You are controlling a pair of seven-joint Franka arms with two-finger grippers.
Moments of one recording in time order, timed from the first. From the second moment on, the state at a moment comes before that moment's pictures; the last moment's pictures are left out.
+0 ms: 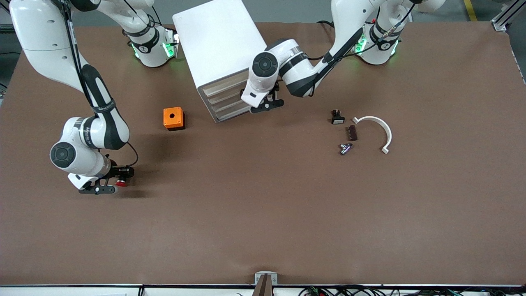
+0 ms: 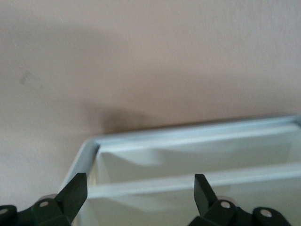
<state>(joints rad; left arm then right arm) -0.45 0.55 -0.57 -1.85 -0.01 2.24 -1.24 0.01 0.57 -0.09 -1.93 -0.04 2.42 -0.04</state>
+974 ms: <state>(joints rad) 0.08 0.44 -0.56 -1.76 0.33 2.22 -1.20 -0.04 0.37 -0.07 -1.90 0.00 2.13 -0.06</state>
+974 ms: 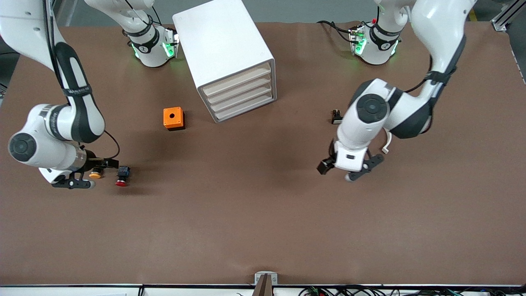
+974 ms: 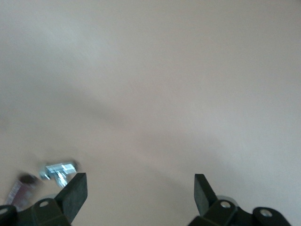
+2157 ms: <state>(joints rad) 0.31 0.17 -0.50 -1.58 0.15 1.78 -0.66 -0.01 -0.12 -0.02 -1.68 0.03 1.49 -0.04</state>
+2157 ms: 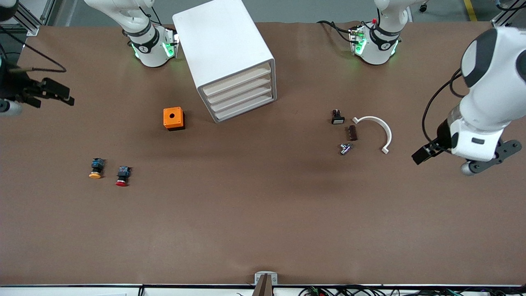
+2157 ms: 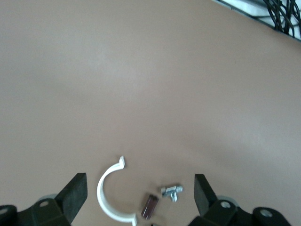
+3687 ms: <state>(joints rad) 0.05 -0.16 -0.14 -1.71 0.02 1.53 -0.19 -0.01 -0.23 -0.03 -1.71 0.01 1.46 -0.03</state>
